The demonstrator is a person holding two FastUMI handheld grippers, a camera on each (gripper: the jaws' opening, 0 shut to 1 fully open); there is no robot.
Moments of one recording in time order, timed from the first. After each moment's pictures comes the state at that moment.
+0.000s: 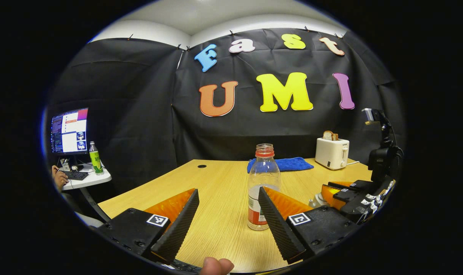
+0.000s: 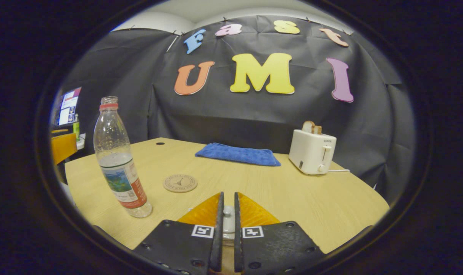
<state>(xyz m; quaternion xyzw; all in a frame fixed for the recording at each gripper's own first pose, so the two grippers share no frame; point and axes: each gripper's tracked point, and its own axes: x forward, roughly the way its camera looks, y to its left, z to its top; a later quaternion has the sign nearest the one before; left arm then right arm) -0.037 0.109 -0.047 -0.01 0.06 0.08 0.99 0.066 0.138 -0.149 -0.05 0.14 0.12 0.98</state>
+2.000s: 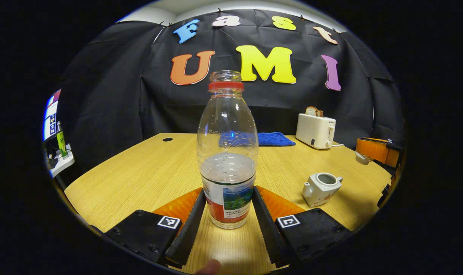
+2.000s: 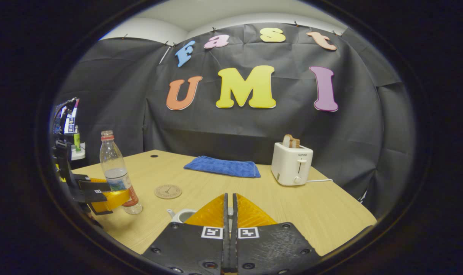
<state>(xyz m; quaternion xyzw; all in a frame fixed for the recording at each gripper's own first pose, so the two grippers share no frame) 0.030 0.058 -0.132 -0.03 0.15 -0.02 0.99 0.043 0.059 -0.093 -0.02 0.10 0.10 0.99</state>
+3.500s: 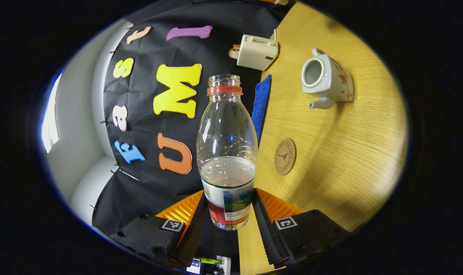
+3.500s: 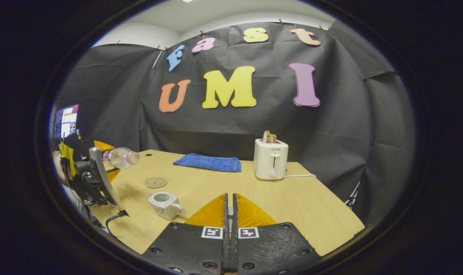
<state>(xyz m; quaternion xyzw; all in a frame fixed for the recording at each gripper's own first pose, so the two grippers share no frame) 0.046 0.065 -0.071 0.63 0.09 0.03 0.77 0.011 -0.043 -0.095 -0.01 0.11 0.09 0.99</state>
